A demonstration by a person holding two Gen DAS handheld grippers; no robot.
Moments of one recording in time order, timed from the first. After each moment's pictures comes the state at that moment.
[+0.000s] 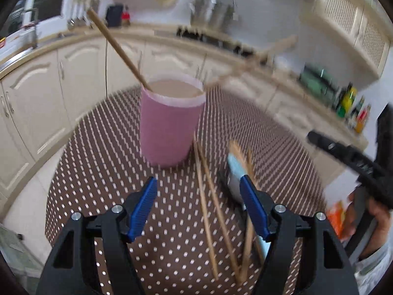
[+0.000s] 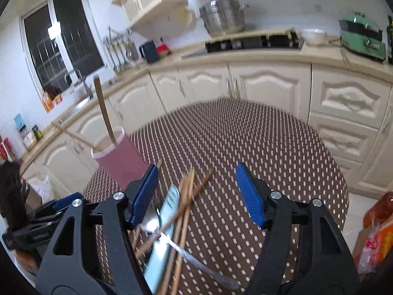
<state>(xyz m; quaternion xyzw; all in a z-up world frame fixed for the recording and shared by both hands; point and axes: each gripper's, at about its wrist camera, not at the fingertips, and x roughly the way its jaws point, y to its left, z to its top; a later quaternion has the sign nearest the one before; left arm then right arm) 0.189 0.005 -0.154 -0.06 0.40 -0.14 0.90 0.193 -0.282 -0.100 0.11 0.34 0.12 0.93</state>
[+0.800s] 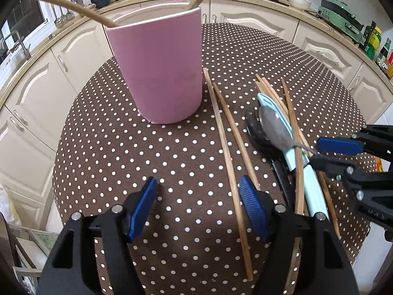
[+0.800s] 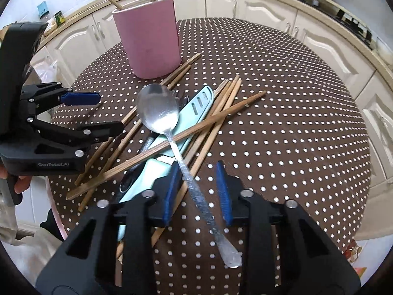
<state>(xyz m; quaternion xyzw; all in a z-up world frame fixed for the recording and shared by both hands) 0.228 -0.039 -0.204 0.06 0.51 -0.09 0.86 0.205 -0.215 -0.163 -0.09 0.48 0.24 0.83</state>
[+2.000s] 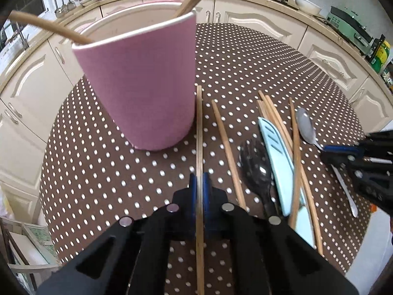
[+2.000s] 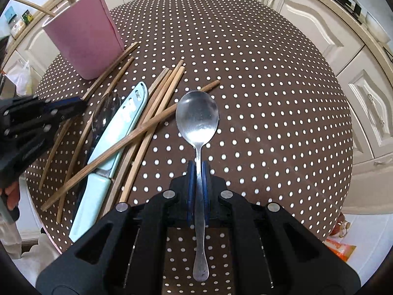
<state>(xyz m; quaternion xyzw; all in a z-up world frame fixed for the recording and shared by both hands) 0.259 -0.055 -0.203 0.03 0.52 -0.09 0.85 0.275 -0.238 -0.165 -0.11 0.58 0.16 0.79</state>
